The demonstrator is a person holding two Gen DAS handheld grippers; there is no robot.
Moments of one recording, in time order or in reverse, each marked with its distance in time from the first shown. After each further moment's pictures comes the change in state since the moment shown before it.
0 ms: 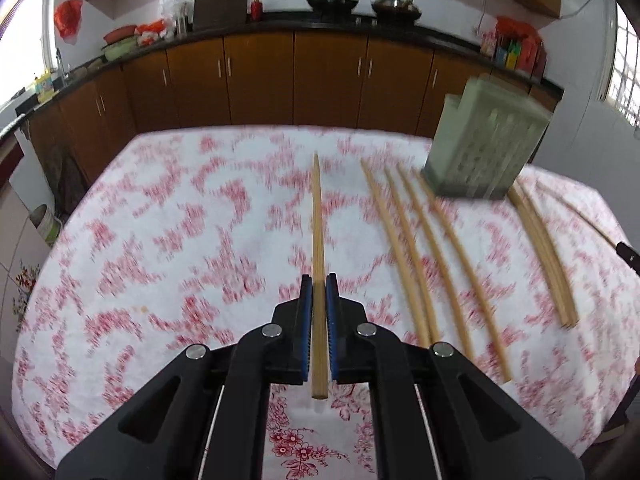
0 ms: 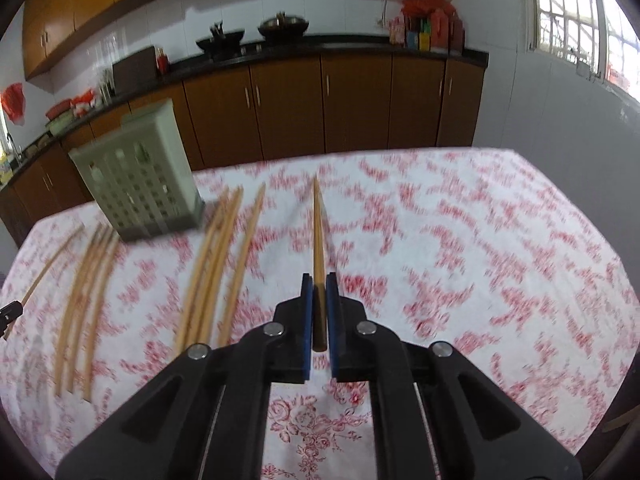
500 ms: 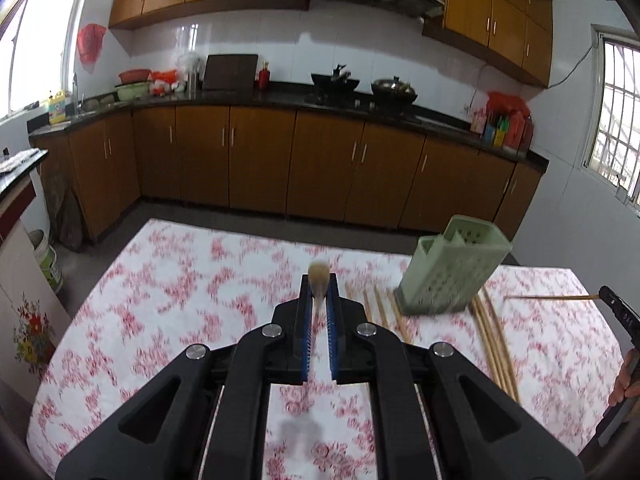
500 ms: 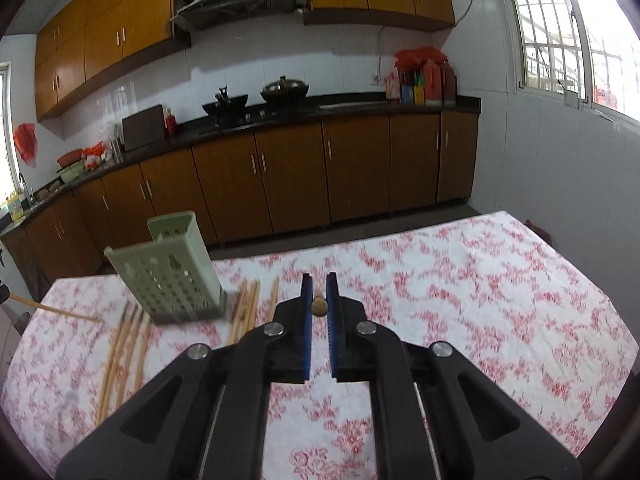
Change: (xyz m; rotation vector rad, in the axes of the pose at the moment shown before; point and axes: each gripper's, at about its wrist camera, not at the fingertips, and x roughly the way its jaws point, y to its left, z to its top) left arm -0.068 0.009 0.069 -0.069 -0.247 -0.048; right arm -0.048 -0.003 0.056 0.037 -0.190 0.029
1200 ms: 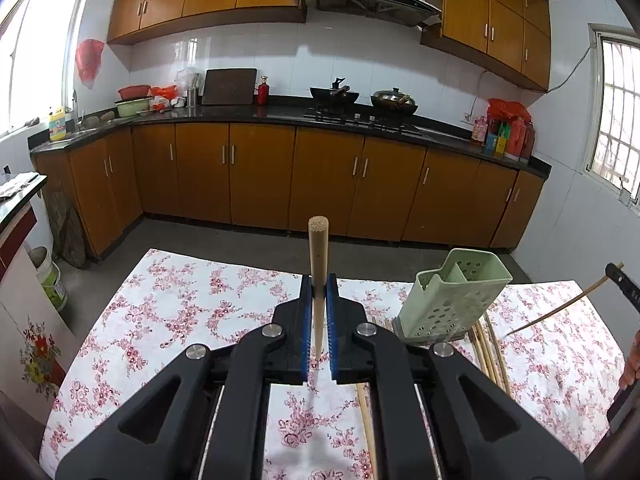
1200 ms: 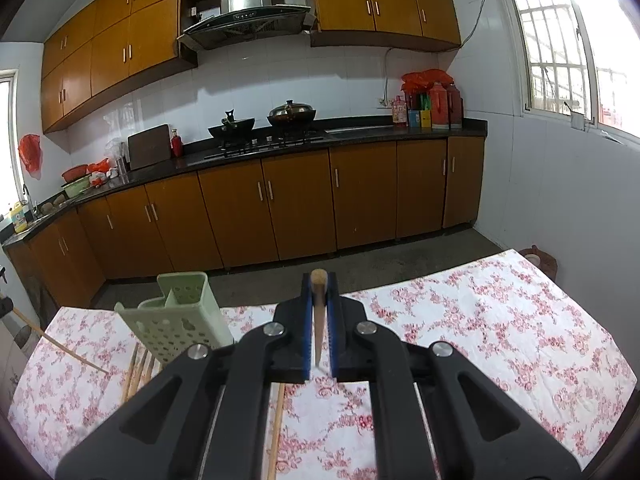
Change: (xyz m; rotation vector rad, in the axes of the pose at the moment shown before) left arm 0.008 -0.011 0.031 0.024 -0.033 0.021; right arm 0.012 0.014 0.057 -0.019 -0.071 0.016
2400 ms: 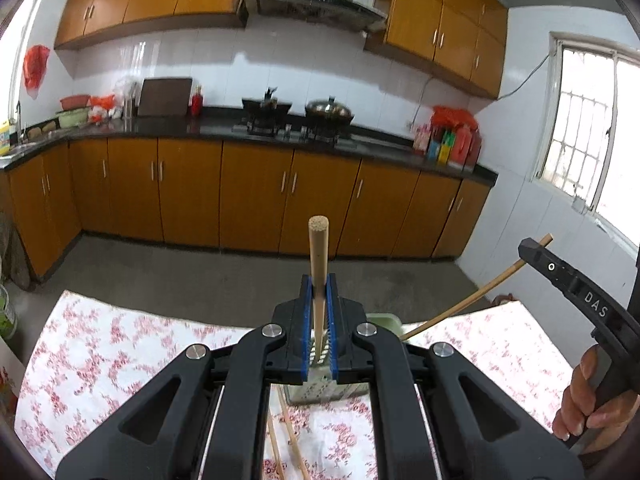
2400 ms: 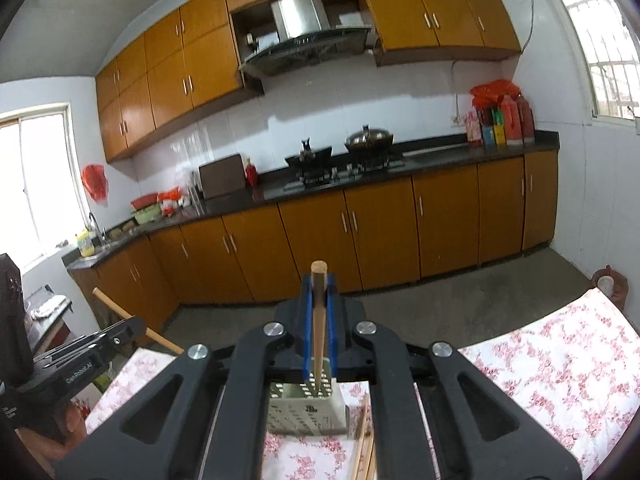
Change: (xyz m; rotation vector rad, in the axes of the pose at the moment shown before) left arm 0.034 -0.104 0.062 0.021 -0.001 -0.214; right arm 0.017 0.066 0.071 0.023 -0.038 0.288
